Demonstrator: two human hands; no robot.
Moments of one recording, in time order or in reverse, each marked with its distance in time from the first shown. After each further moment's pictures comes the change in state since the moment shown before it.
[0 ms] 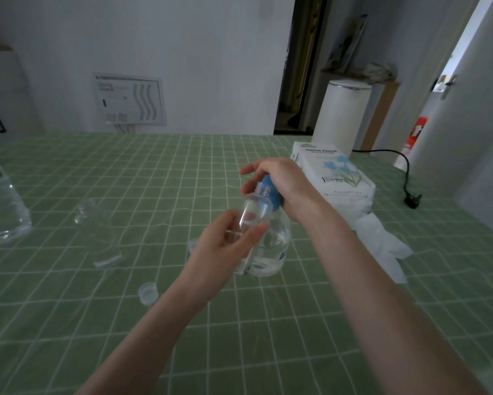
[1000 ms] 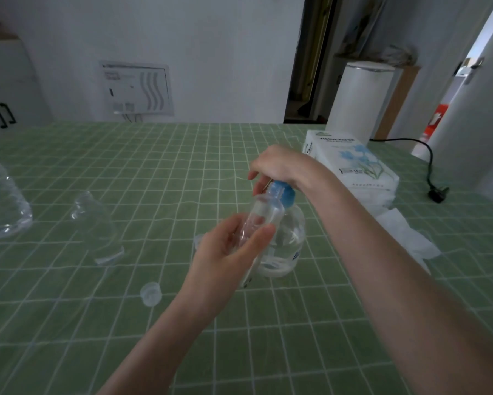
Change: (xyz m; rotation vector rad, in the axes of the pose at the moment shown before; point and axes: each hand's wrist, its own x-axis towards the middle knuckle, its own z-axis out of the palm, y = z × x) left_hand -0.007 -0.007 -0.001 -0.057 0.029 -0.027; right_hand 0.035 -0.013 0.010 -0.707 -0.106 0.150
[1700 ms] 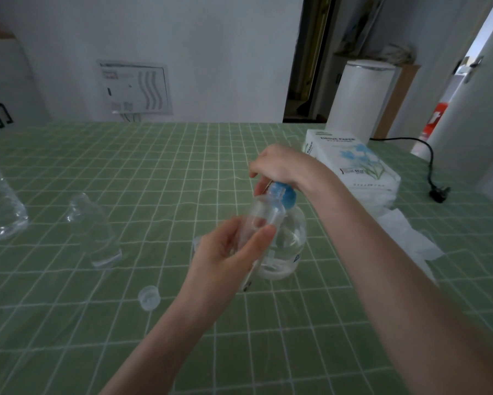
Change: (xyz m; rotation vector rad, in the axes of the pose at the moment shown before) left_hand -0.001 0.009 0.001 -0.042 0.002 -0.015; right_hand 0.001 -0.001 0.000 -0.075 0.021 -0.001
